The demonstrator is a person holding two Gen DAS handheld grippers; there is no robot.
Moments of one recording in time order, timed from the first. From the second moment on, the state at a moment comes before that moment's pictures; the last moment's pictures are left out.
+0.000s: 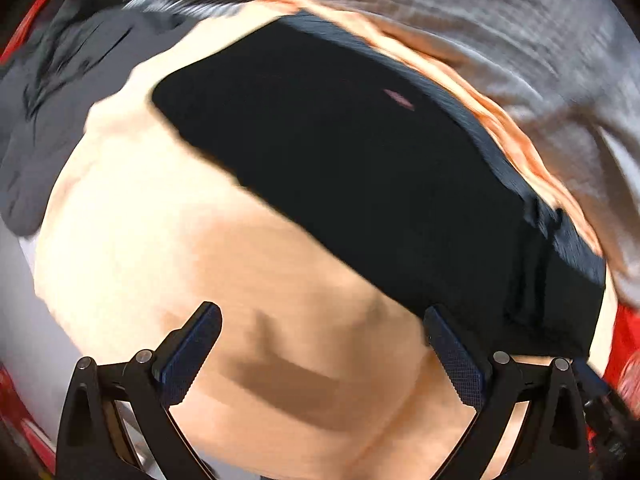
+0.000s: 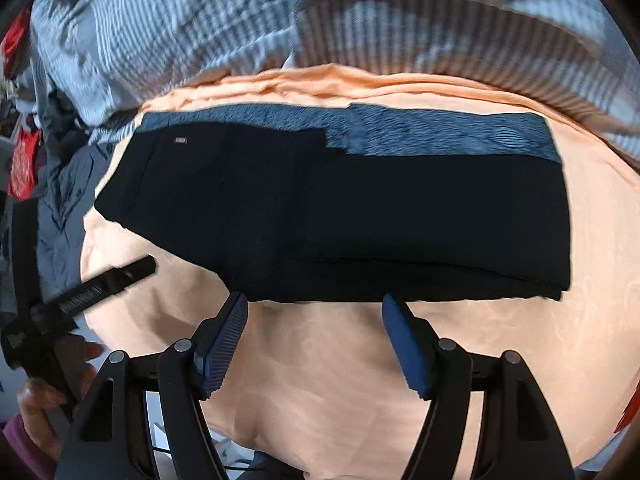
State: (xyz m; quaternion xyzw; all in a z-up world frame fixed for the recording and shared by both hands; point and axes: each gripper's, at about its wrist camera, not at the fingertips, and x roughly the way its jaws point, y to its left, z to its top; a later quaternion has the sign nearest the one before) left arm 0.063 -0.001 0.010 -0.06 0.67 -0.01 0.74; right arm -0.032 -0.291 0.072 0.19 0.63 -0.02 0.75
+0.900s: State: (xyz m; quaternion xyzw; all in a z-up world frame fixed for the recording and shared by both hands) left arm 0.156 0.070 -0.037 -0.34 0.59 -0.11 0.73; right arm 0.012 -0.269 -0.003 0.15 0.68 -0.02 0.71
